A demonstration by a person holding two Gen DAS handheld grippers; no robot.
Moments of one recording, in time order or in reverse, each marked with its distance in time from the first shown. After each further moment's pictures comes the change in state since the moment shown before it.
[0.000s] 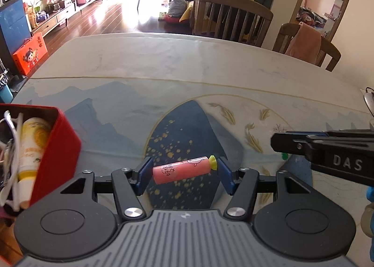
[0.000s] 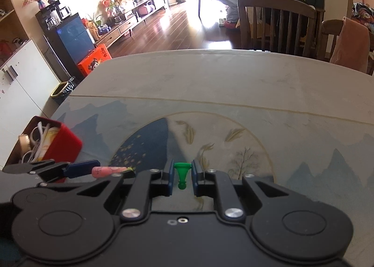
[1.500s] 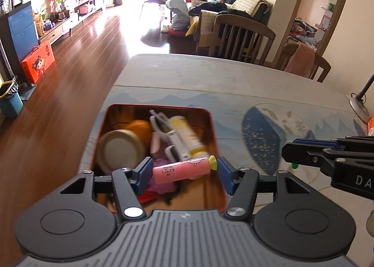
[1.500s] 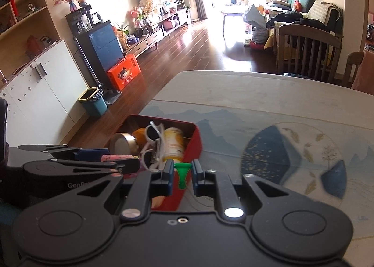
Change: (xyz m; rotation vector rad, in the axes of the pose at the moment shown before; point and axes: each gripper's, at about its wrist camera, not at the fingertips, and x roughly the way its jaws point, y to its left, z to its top) left arm -0.142 0.192 -0.021 0.028 -0.052 -0.048; right arm -0.050 0.213 -0.027 -0.056 -0.090 0.048
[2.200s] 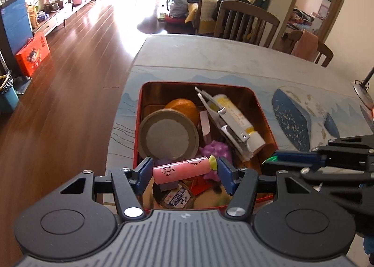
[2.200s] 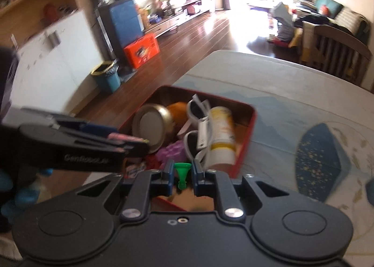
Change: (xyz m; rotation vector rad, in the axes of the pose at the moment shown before) left arm 0.032 0.073 -0.018 0.034 0.065 -0.037; right arm 0.071 0.070 -0.025 -0.153 0.083 0.039
